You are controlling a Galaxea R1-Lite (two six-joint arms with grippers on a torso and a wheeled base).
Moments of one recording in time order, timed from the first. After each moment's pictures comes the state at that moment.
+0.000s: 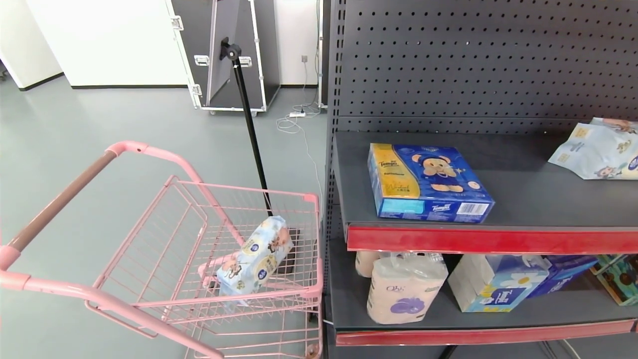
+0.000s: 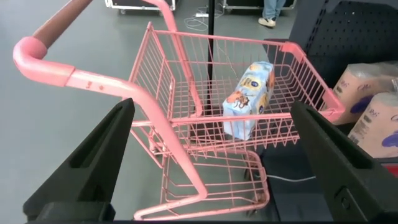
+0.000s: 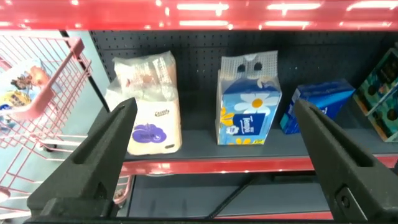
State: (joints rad) left arm 0.00 0.00 0.00 0.00 -0.02 -0.01; right arm 0.00 0.00 0.00 0.00 -0.03 0.01
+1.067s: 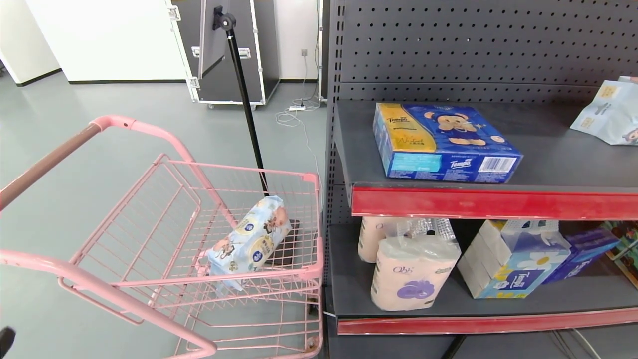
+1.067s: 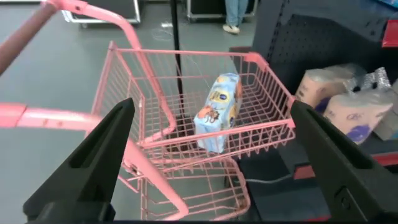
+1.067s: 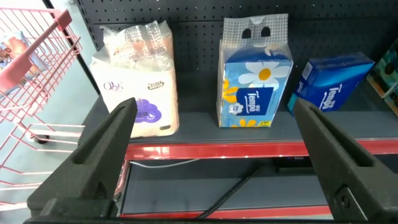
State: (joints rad) left arm -0.03 0.40 -0.39 -0.02 -0.17 -0.01; right arm 0.00 0.00 0.00 0.00 -0.03 0.01
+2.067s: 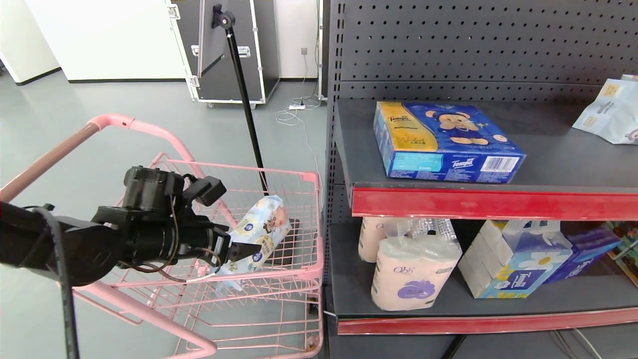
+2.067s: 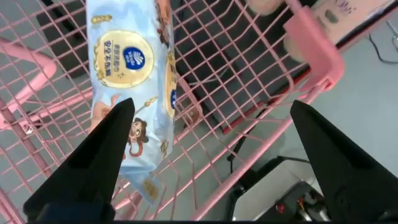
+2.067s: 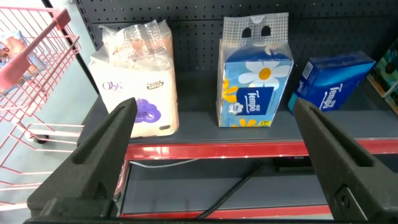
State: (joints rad) left arm -0.24 1.84 -0.77 -0.38 -0.38 0.15; right arm 0.00 0.00 0.00 0.00 -0.03 0.01
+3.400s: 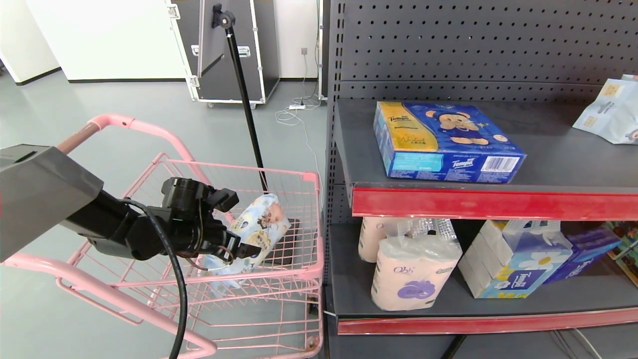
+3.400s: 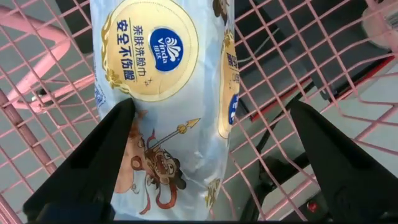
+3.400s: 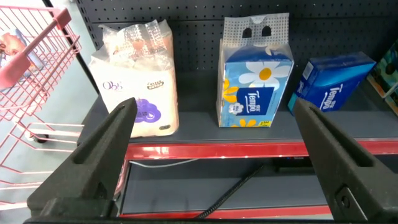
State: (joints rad) left arm -0.18 2.12 -0.95 -0.36 -0.33 0.23; right arm 0.00 0.00 0.00 0.00 -0.03 0.01
